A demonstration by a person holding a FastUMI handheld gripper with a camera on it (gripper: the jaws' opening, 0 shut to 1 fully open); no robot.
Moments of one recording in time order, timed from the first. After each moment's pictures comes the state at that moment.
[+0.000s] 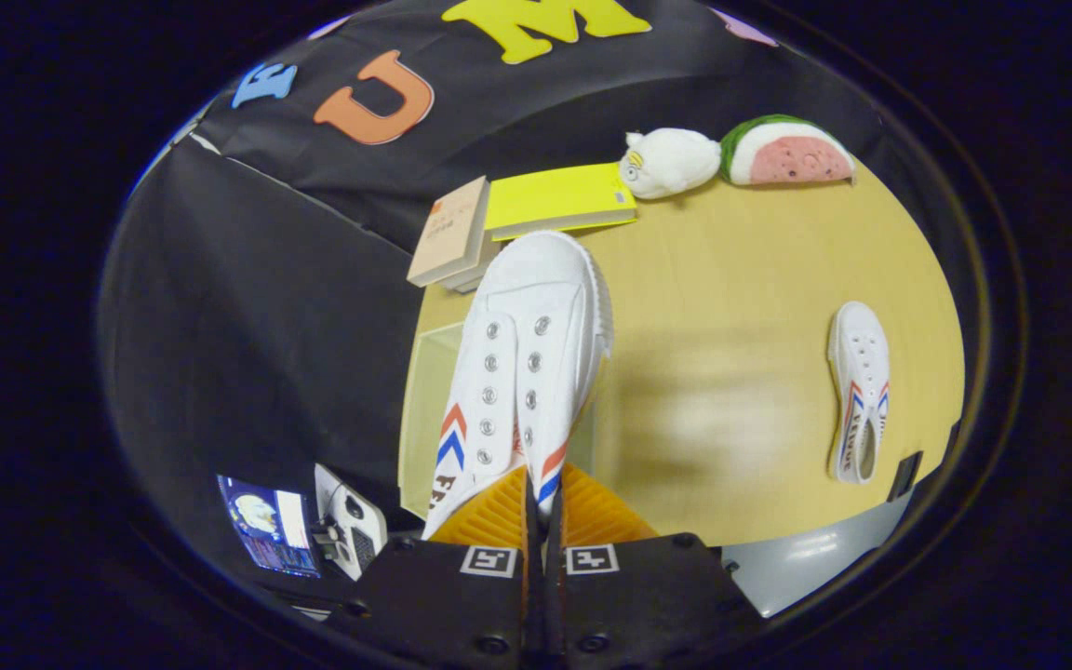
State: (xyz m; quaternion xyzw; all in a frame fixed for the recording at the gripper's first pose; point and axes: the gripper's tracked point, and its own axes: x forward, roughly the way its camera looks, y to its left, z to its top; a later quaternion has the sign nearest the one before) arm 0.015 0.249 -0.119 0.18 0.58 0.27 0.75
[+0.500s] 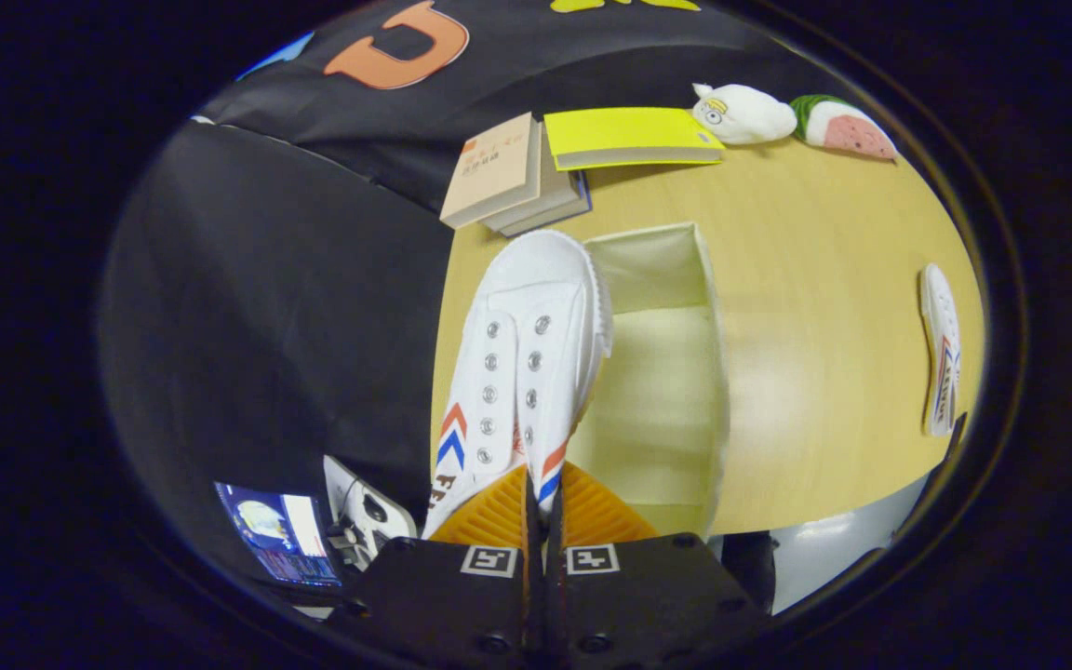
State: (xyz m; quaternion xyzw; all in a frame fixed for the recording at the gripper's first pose) arm -0.021 0.387 -0.178 0.15 0.63 0.26 0.71
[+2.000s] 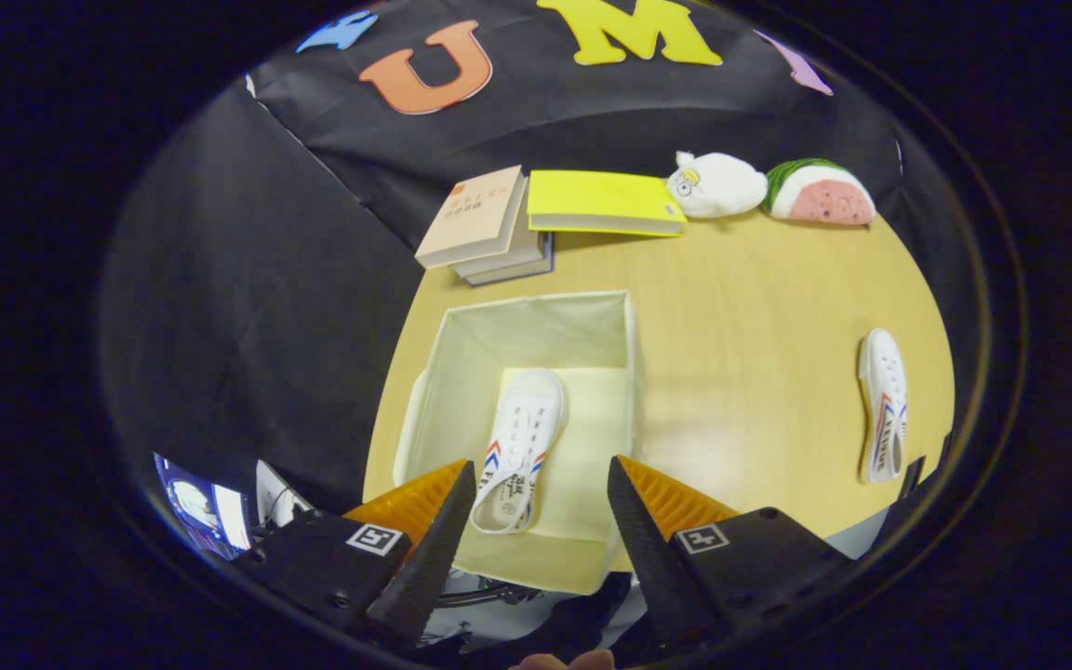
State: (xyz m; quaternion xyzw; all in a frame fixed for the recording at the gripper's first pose) arm 0.022 0.285 -0.143 0.10 0.51 0.21 0.83
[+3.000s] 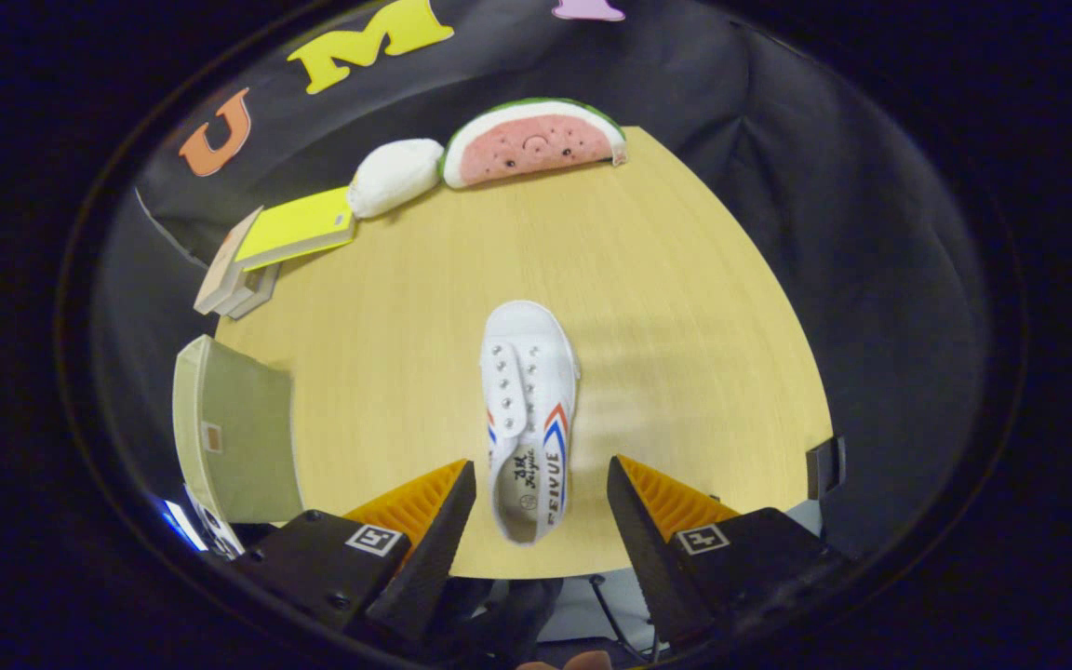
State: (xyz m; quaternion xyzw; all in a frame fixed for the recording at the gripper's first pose) arm 0.093 -0.094 -0.300 0.09 0.61 0.06 0.78
